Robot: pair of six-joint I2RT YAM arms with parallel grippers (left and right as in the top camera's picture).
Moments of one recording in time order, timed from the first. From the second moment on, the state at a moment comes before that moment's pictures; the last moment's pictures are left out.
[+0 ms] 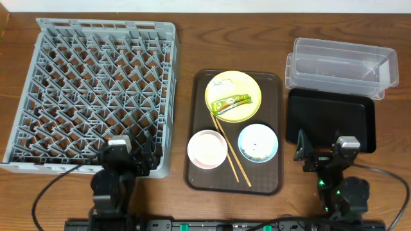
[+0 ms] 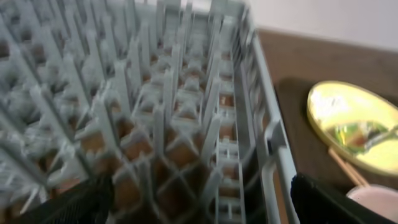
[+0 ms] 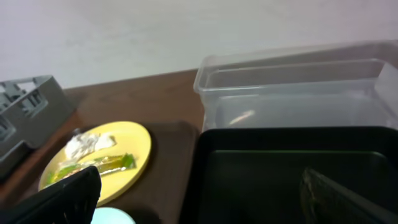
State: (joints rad) left arm 0.02 0.18 0.19 -0.39 0.08 -0.15; right arm 0.06 0.14 0.14 -0.17 -0.01 0.22
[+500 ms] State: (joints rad) left arm 0.02 0.70 0.72 -0.87 0.08 -0.18; right arm 0.06 0.88 0.75 -0.54 -0.14 0.23
